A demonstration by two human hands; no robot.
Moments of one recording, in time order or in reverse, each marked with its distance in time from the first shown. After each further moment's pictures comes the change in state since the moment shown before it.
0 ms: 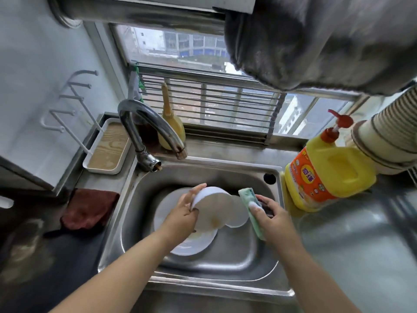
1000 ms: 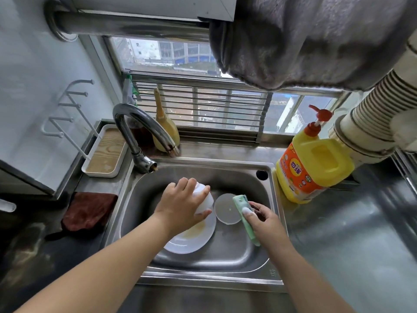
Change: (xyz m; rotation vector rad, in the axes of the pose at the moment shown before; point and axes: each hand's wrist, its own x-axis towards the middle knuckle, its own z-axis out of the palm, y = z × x) left_hand 0.018 -0.001 -0.003 1.316 0.397 0.793; right_hand -0.018 0.018 -0.003 0.023 -0.011 0.102
